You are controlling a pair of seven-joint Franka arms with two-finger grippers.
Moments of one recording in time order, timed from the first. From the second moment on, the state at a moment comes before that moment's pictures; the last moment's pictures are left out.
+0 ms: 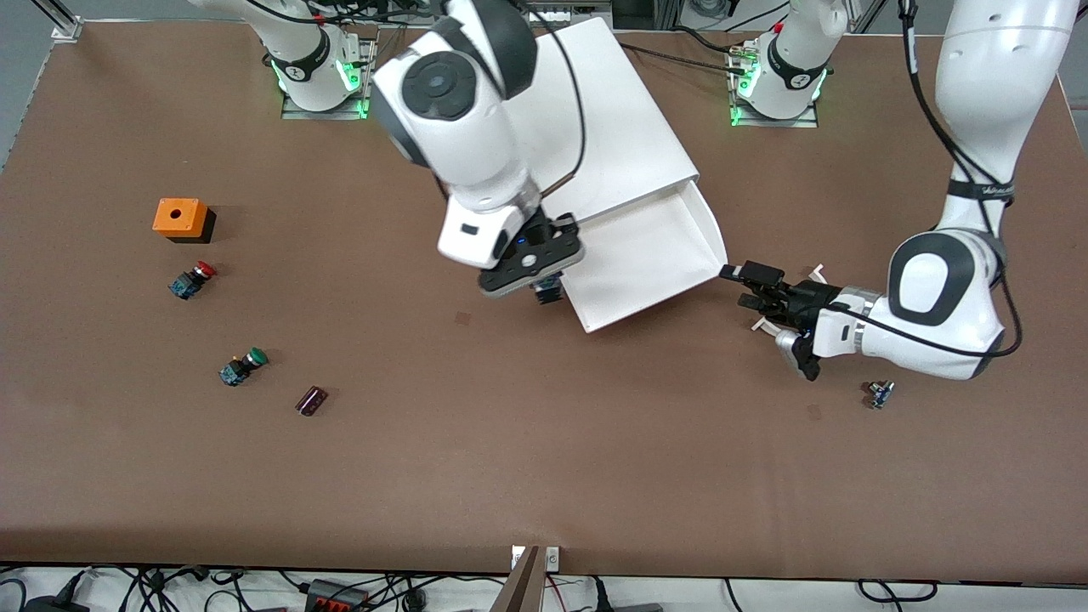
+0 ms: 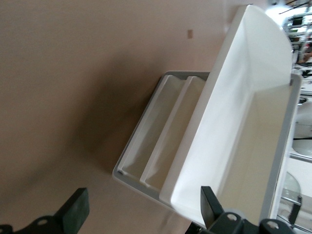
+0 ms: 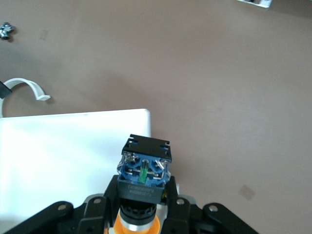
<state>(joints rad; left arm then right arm) 0.05 0.54 -0.11 -1.57 -0.65 1.54 0.57 0.73 0.63 0.01 -1.09 0.09 1.98 0.35</state>
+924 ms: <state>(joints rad) -0.02 0.41 -0.13 -1.24 0.12 1.46 0.14 0.85 0.76 -0.01 -1.02 0.08 2.06 0.38</state>
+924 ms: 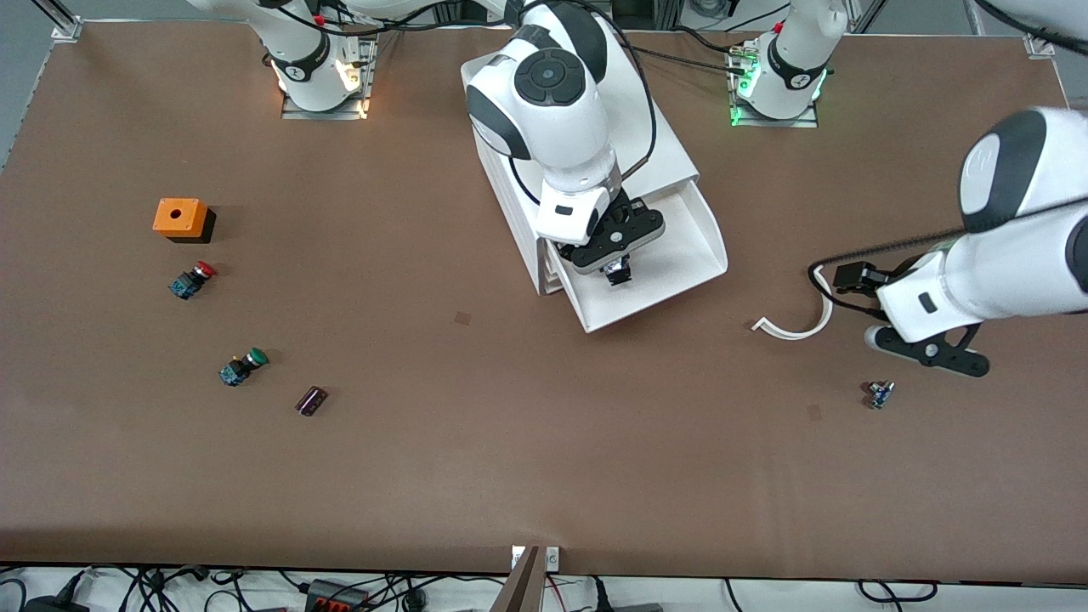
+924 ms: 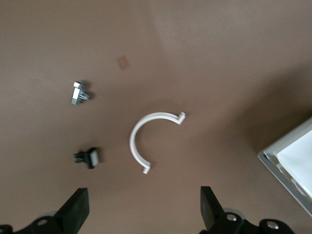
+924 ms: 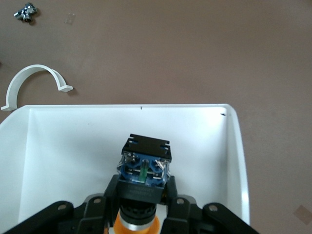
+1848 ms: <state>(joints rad) -0.03 0.41 -0.12 -1.11 0.13 1.47 -0.05 0.89 0.80 -0.01 -1.01 0.06 2.06 0.38</state>
